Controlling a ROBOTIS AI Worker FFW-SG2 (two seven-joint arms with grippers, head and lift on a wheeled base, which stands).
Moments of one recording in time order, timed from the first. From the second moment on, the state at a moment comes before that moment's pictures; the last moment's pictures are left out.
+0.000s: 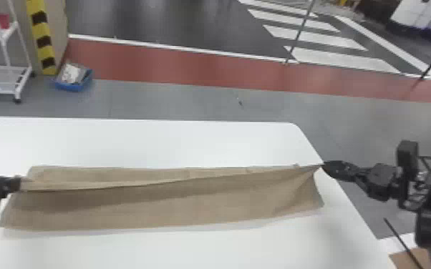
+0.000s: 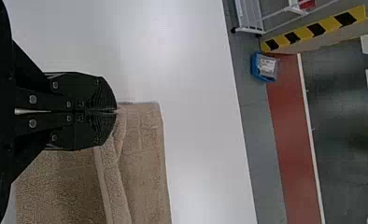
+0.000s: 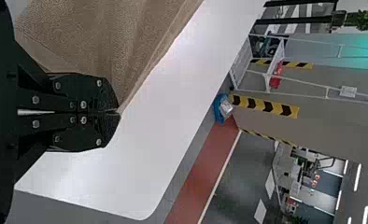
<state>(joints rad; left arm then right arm) -0.11 0.24 -0.06 -2.10 0.21 1.42 0.05 -0.23 -0.52 -0.64 -1.03 0.29 -0.12 1.27</state>
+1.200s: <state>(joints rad) -0.24 0.22 -0.16 -1.93 0.20 1.33 0.10 -0.36 -0.55 -0.55 -0.84 0.34 -0.14 1.12</state>
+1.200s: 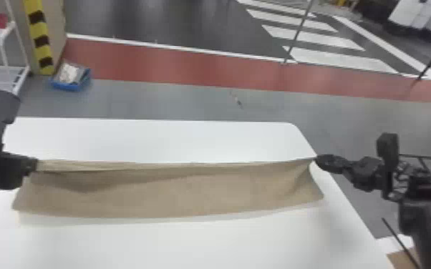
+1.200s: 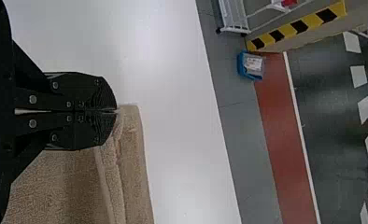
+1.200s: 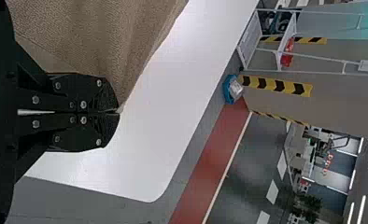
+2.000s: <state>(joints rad) -0.25 0.21 -0.17 -1.94 0.19 1.32 0.12 -0.37 -0.55 -0.55 -0.81 0.31 -0.15 1.07</state>
